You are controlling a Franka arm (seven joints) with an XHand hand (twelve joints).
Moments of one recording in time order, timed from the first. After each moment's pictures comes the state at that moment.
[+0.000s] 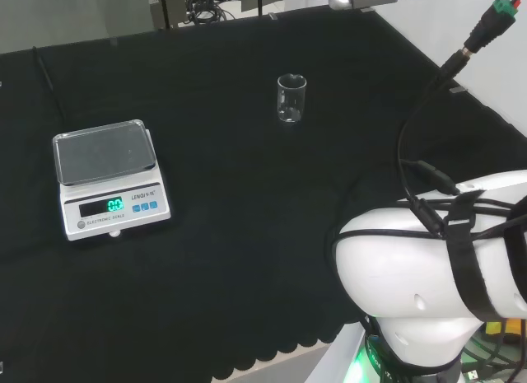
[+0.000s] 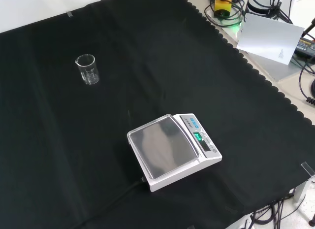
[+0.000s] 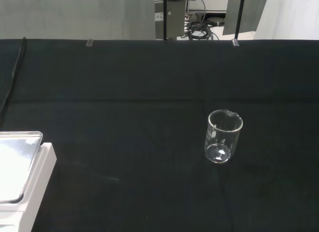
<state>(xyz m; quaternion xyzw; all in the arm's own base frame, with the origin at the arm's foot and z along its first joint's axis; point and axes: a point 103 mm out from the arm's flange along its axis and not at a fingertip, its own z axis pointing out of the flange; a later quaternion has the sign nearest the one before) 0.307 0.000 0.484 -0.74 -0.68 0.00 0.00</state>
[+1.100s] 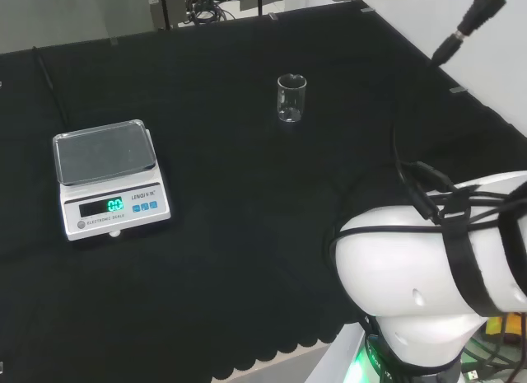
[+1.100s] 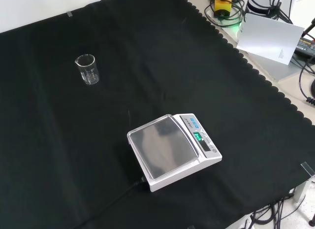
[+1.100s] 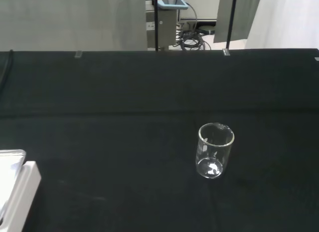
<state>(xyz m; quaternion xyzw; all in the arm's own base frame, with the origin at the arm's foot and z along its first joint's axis) 0.334 -0.016 0.480 -0.75 -0.67 -0.01 0.00</state>
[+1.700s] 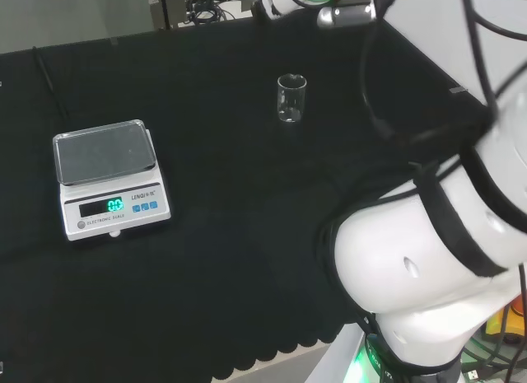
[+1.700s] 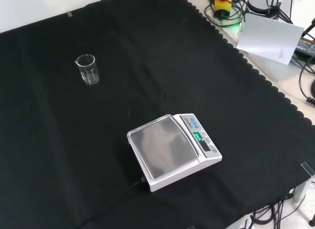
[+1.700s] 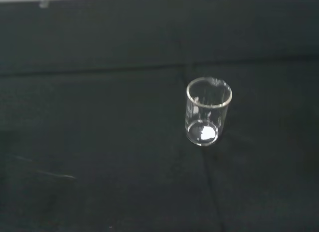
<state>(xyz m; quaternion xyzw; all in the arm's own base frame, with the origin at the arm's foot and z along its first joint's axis) 0.428 -0.055 0.381 -0.76 -0.65 0.04 0.06</state>
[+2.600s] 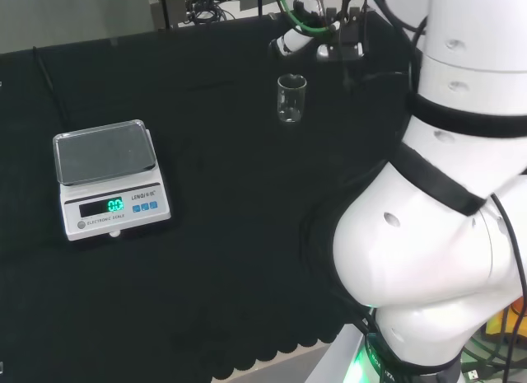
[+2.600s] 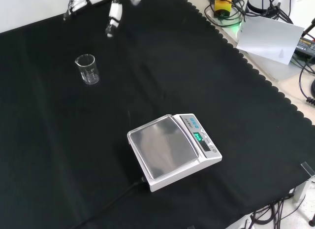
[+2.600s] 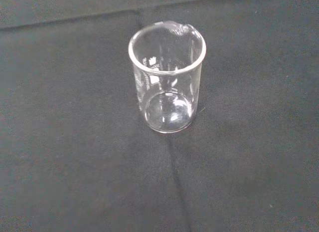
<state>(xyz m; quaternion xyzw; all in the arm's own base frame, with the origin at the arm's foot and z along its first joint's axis) 0.547 -0.127 0.242 -0.78 -0.62 0.06 0.11</state>
